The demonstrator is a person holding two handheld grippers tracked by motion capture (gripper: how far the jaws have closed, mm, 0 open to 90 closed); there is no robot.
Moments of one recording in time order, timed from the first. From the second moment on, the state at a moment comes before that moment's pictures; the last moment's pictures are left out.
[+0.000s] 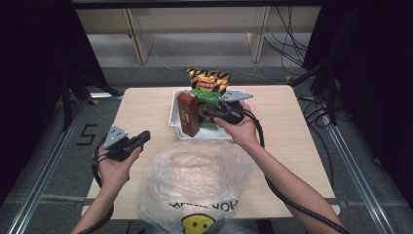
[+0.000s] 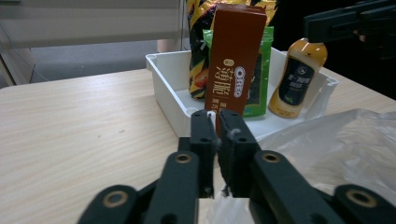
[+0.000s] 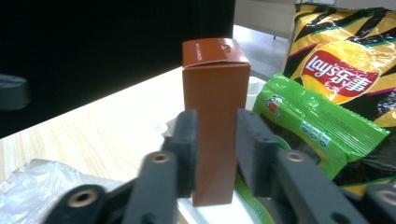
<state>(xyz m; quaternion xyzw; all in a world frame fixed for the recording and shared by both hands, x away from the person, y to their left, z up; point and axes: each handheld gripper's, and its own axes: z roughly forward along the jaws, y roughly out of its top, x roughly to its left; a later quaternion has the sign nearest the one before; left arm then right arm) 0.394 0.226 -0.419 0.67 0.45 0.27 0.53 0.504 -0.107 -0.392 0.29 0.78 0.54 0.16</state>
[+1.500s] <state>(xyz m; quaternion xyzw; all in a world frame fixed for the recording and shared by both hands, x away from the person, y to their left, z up) 0.525 0.183 -0.412 0.70 0.45 0.28 0.48 0.510 -0.090 -0.398 0.29 0.77 0.54 0.18</state>
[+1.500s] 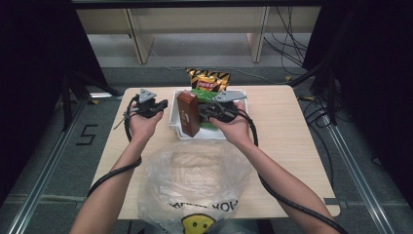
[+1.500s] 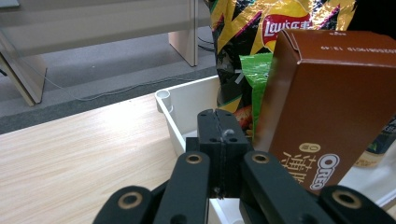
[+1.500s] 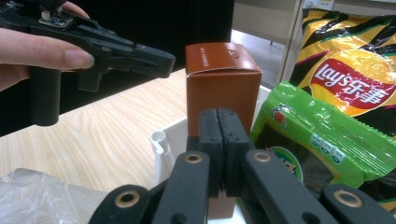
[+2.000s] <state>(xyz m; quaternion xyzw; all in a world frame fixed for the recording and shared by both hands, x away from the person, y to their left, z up) 0.535 0.171 -0.406 0.70 0.44 0.28 0.48 0.512 -0.083 -0.399 0.28 0.78 0.53 0.18</state>
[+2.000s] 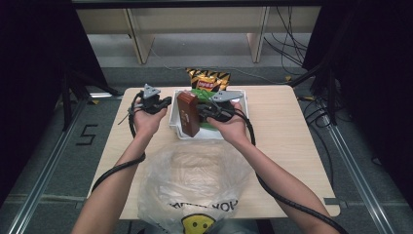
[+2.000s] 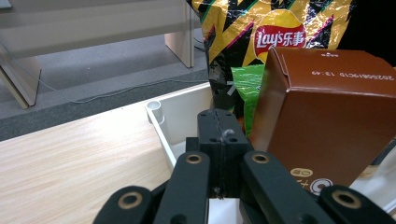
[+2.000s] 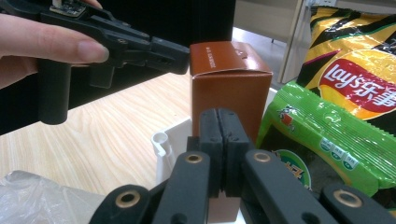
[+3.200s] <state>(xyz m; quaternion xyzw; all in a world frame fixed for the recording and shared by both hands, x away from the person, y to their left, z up) 0.544 0.158 -0.408 0.71 0.43 0.27 0.48 0.524 -0.074 -0.403 0.29 0.79 0.52 0.18</state>
